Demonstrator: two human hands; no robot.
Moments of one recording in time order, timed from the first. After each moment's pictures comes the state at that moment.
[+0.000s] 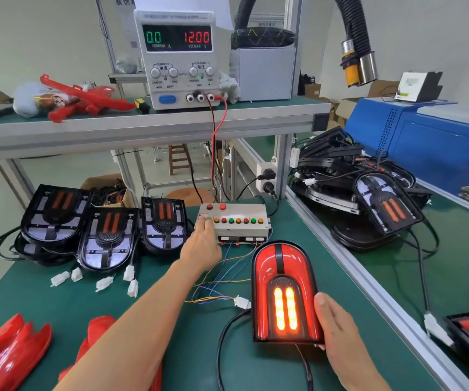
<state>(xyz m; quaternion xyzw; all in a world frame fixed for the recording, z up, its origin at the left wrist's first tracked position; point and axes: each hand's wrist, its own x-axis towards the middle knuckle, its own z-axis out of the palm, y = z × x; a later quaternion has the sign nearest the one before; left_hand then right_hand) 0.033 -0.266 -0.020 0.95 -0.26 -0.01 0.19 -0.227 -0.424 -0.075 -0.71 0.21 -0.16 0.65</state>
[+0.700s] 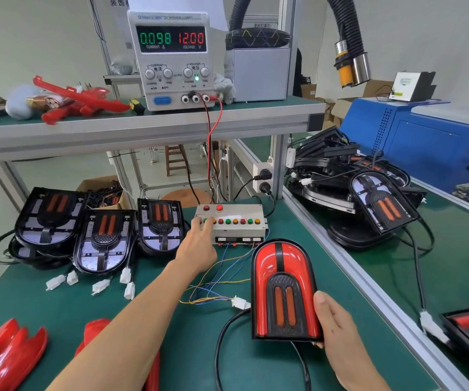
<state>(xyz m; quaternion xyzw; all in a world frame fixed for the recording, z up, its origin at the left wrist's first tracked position) 0.041 -0.264 -0.026 0.94 -0.28 0.00 0.18 -0.229 -0.423 -0.073 -0.68 0.21 -0.16 0.68</state>
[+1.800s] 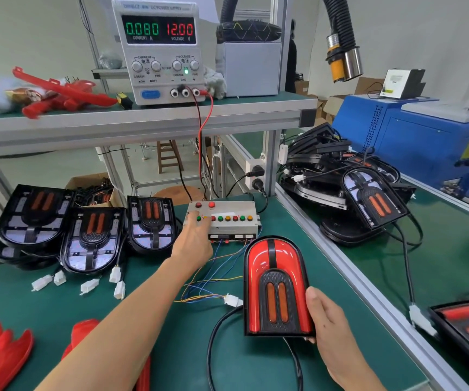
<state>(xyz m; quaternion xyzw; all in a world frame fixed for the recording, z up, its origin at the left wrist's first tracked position) 0.043 -0.275 -0.032 0.94 -0.30 0.05 0.18 -0.228 -0.423 -0.071 -0.68 0.18 -0.17 0.69</state>
